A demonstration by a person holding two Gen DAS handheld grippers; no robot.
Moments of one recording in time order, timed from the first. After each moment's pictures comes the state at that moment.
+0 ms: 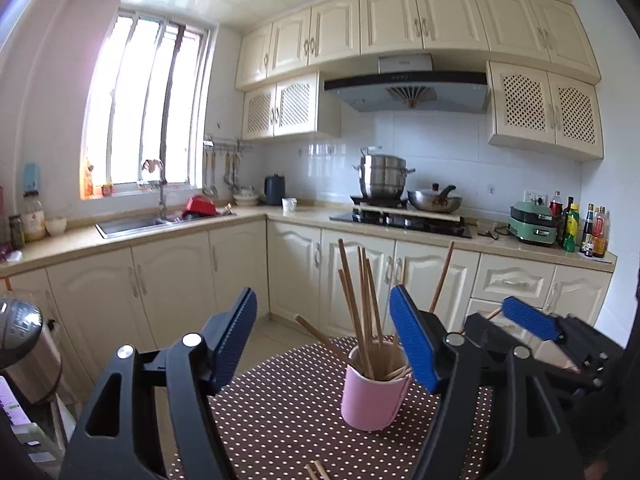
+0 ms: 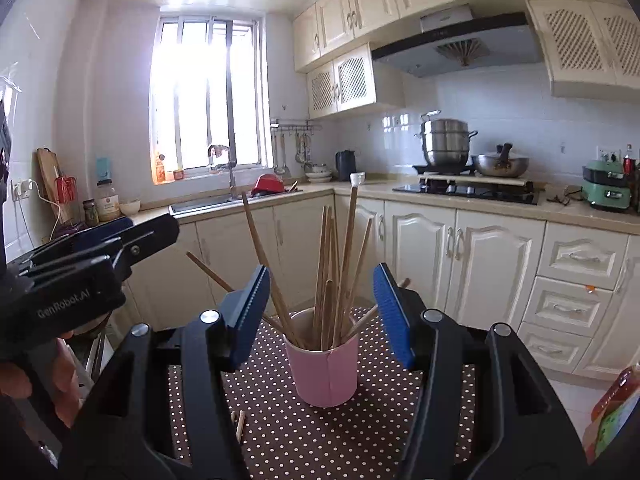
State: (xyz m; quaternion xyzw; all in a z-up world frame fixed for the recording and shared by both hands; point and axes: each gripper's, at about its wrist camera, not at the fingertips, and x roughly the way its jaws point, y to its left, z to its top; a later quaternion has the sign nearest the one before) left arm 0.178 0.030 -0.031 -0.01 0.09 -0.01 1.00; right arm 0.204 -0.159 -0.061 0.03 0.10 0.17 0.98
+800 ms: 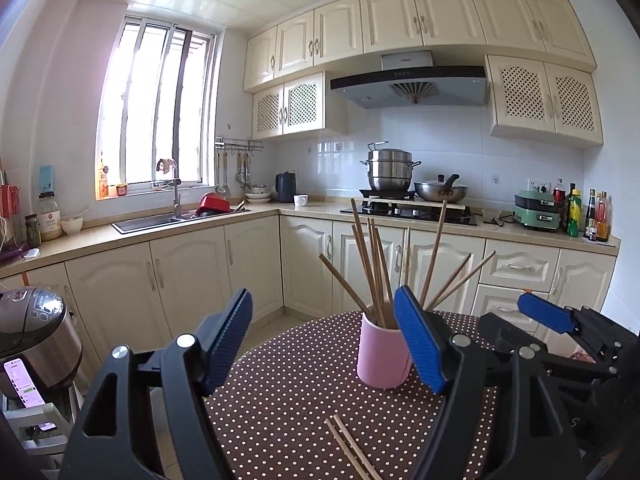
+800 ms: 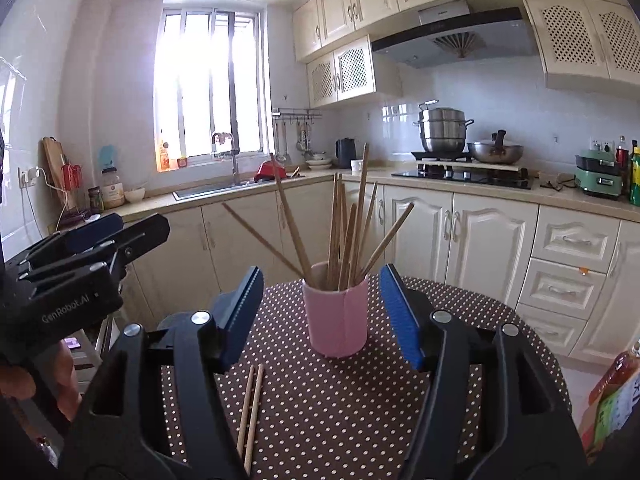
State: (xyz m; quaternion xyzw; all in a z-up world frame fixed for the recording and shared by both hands) left arm 0.122 0.038 -0.059 0.01 0.11 0.00 0.99; right arm 0.155 -0.154 -0.090 0.02 0.12 0.17 0.98
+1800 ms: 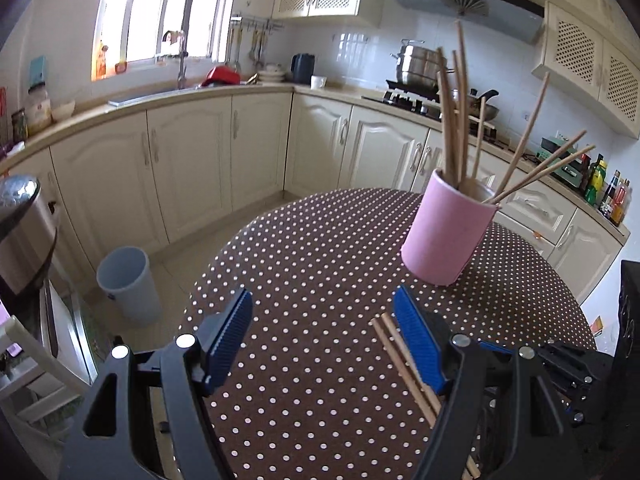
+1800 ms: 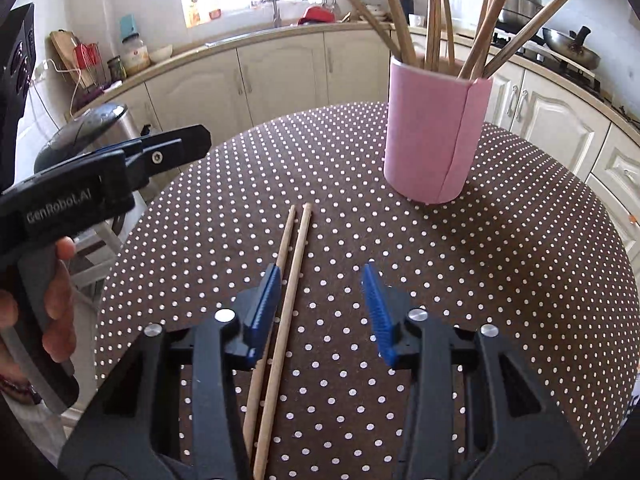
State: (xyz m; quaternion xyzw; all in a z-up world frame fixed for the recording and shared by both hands) left arm 0.188 0.106 -0.167 -0.07 0.31 0.00 0.95; right arm 0.209 -0.080 -0.206 -0.06 0.38 0.24 0.89
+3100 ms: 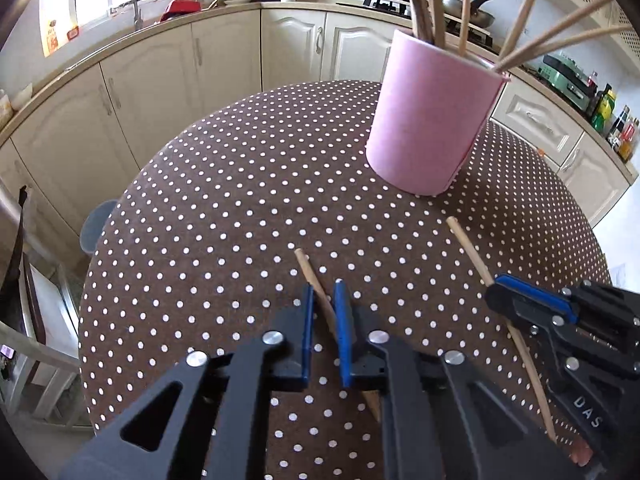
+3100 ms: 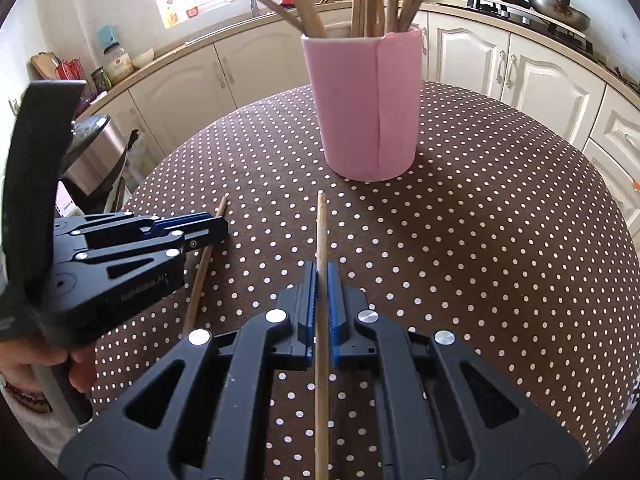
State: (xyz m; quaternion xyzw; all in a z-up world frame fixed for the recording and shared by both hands) left arm 0.239 0.037 -0.223 -0.03 0.46 -0.03 0.89; right arm 0.253 -0.107 -0.210 -0.02 0.42 0.24 0.88
